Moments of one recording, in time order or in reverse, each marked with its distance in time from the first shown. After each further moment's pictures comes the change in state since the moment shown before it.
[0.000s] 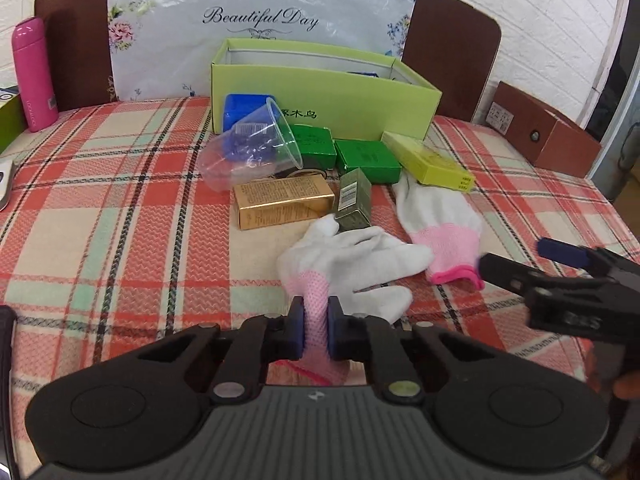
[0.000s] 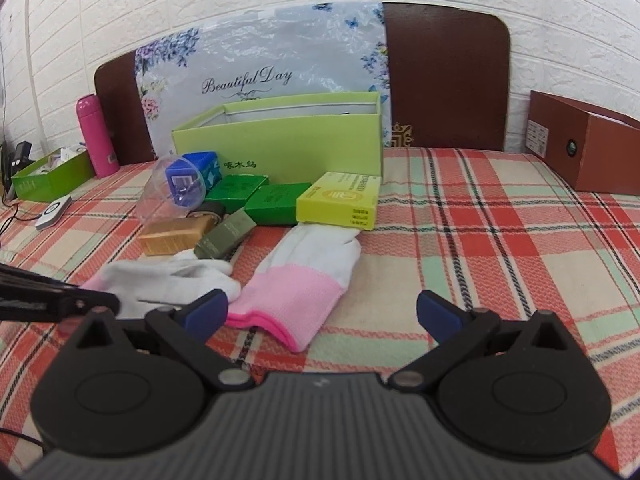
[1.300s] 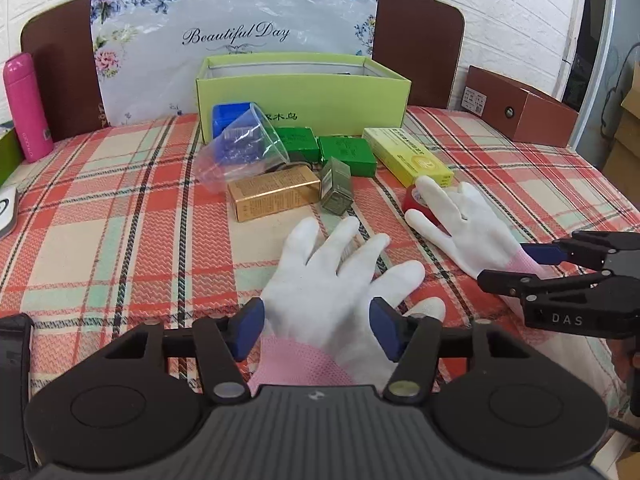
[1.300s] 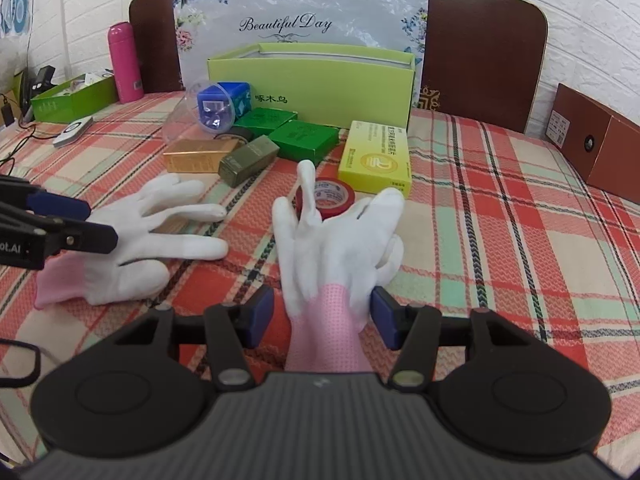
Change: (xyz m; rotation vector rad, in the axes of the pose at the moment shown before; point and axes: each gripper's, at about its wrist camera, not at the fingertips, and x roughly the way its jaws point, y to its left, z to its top) left arm -0.012 -0.003 -0.023 0.116 -0.034 -0.007; right arm -0.017 0.013 -0.027 -0.148 0.134 0.003
